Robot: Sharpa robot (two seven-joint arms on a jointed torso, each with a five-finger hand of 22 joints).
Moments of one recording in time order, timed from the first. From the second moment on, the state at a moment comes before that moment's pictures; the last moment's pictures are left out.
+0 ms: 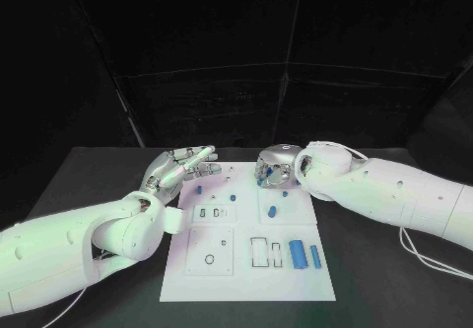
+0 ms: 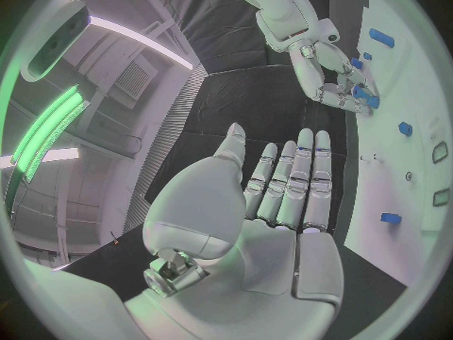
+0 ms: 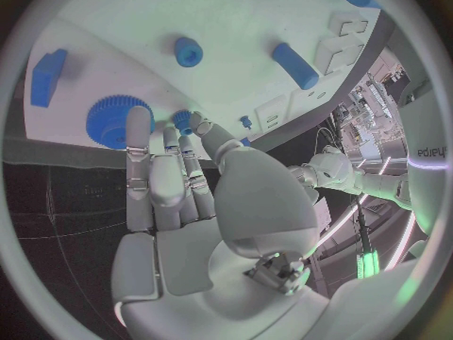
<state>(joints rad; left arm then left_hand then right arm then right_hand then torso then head) 1.21 -0.92 -0.10 1.71 0.06 -0.41 0.60 1.30 0.14 -0.14 0.03 0.04 0.84 0.22 0.09 0.07 0.86 0.21 0.11 0.06 0.95 0.17 0.20 0.11 0.17 0.82 0.28 0.23 0.12 1.28 -0.55 0.00 1.20 -1.65 -0.04 0.00 1.26 0.00 0.27 -0.26 0.20 1.01 0.17 0.07 0.07 1.14 0.10 0.07 0.06 1.46 0.01 1.25 0.98 0.17 1.09 0.10 0.96 0.46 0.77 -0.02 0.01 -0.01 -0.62</state>
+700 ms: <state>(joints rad) 1.21 -0.92 -0.10 1.70 0.06 -0.40 0.60 1.30 0.14 -0.14 0.03 0.04 0.84 0.22 0.09 0.07 0.86 0.21 0.11 0.06 0.95 0.17 0.20 0.11 0.17 0.82 0.28 0.23 0.12 1.28 -0.53 0.00 1.16 -1.64 -0.04 0.01 1.25 0.02 0.34 -0.24 0.15 1.05 0.16 0.07 0.07 1.18 0.09 0.08 0.06 1.46 0.01 1.30 1.01 0.17 1.09 0.10 0.99 0.47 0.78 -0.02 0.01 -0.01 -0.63</state>
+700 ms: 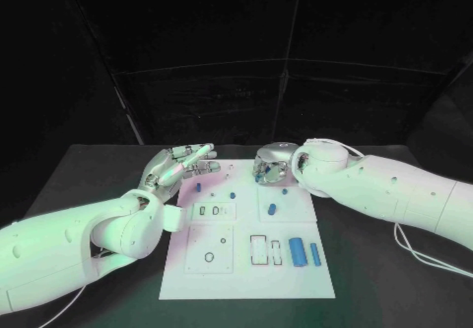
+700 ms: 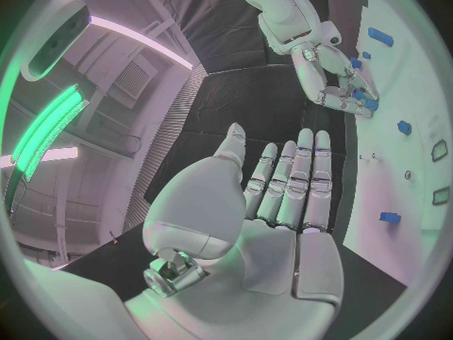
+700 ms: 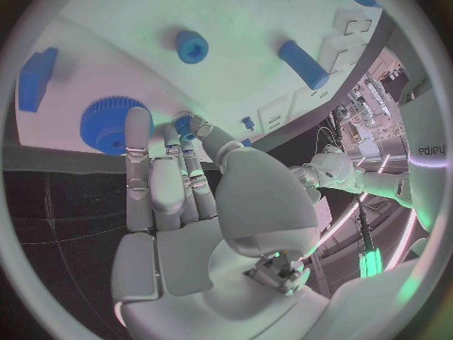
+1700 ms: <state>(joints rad) 1.22 -0.92 -0.10 1.70 0.06 -0.39 0.60 1.30 0.14 -0.14 0.03 0.04 0.84 0.22 0.09 0.07 0.86 0.21 0.11 0.06 0.95 0.17 0.20 0.11 0.17 0.82 0.28 0.23 0.12 1.28 -0.39 0.00 1.05 -1.59 -0.26 0.04 1.25 0.02 0.41 -0.22 0.11 1.06 0.17 0.07 0.07 1.19 0.09 0.08 0.07 1.46 0.01 1.31 1.04 0.17 1.08 0.11 1.01 0.48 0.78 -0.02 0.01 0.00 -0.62</state>
